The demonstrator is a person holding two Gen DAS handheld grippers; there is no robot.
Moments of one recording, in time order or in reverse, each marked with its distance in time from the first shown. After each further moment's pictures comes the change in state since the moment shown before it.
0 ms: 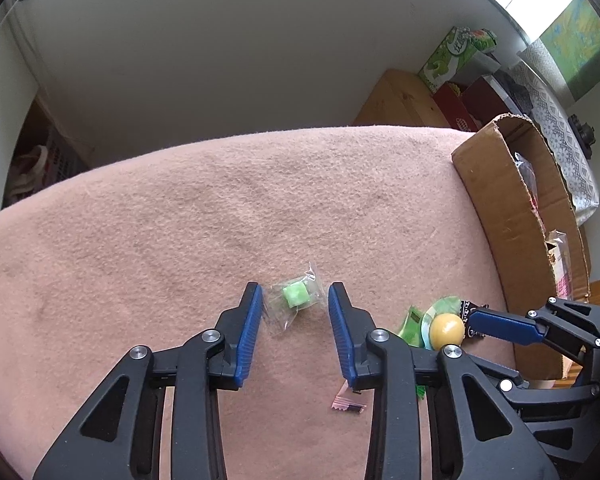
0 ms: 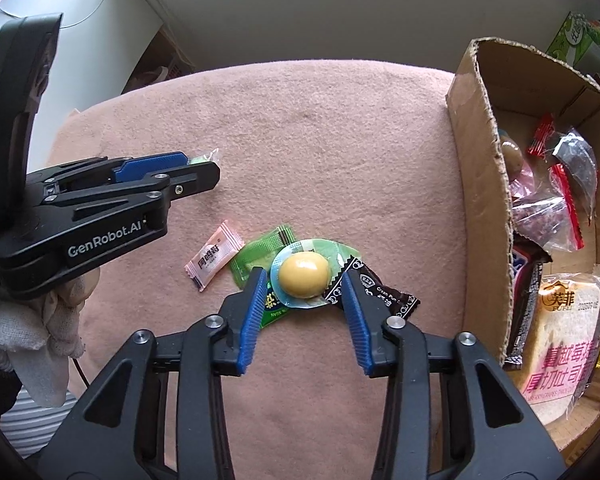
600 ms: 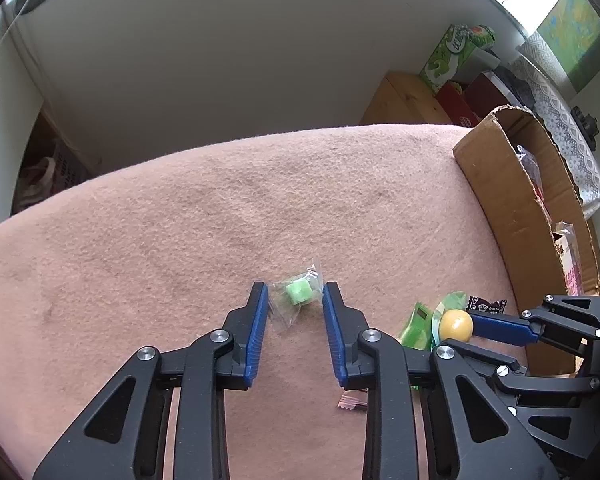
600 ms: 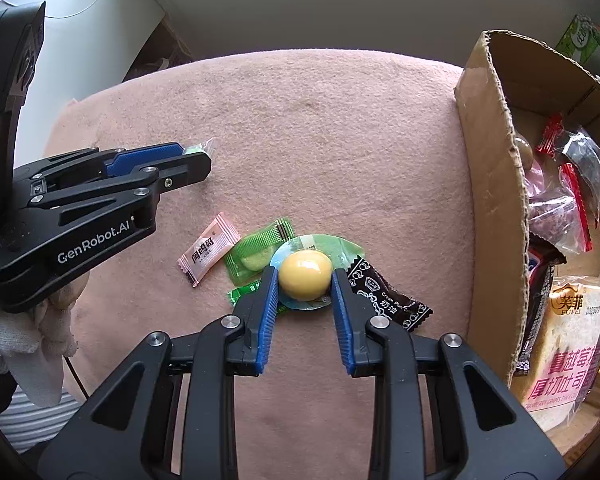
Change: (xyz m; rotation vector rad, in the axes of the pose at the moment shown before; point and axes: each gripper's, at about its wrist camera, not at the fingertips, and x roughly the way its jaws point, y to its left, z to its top) left arm -0.002 -0.004 -0.006 0.028 -0.030 0.038; right arm 0.018 0.007 0.000 -0.022 0.010 -0.006
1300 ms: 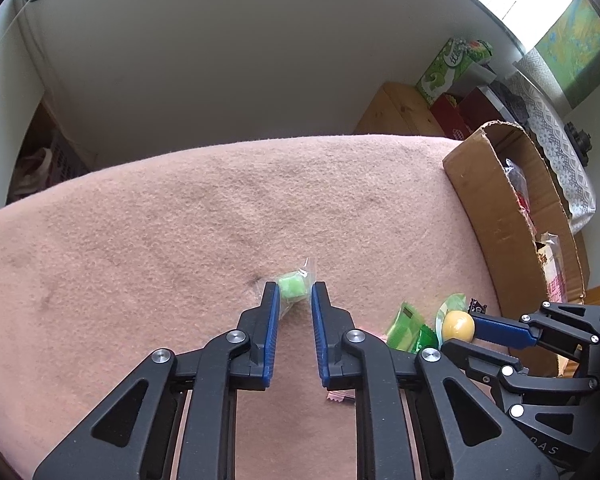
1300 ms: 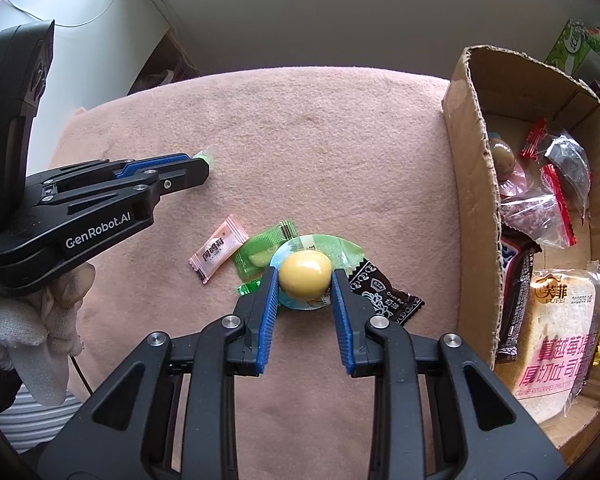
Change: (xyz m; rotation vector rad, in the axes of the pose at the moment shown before) left arm -0.011 0.008 -0.005 -0.047 -0.022 -0.044; right arm -0.040 -0.007 -0.021 -0.004 -0.050 0.004
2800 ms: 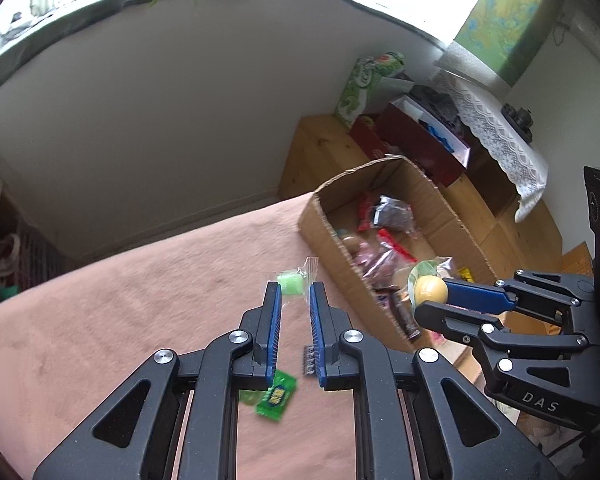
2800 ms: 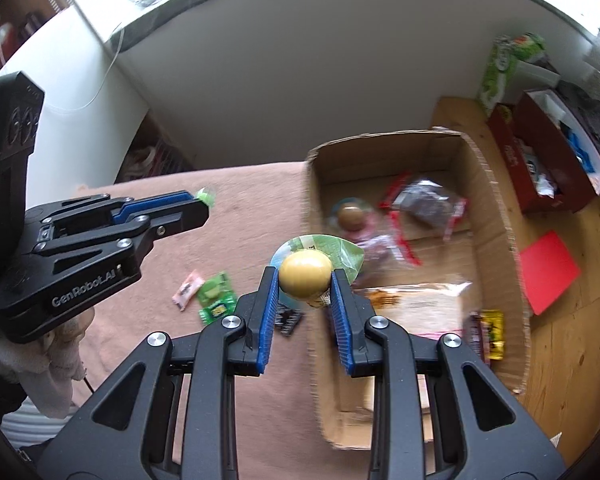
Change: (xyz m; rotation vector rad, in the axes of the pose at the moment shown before) left arm -0.056 -0.111 0.038 0.199 -0.109 -0.126; right arm -0.126 -0.078 -0.010 0.120 -0.216 -0.049
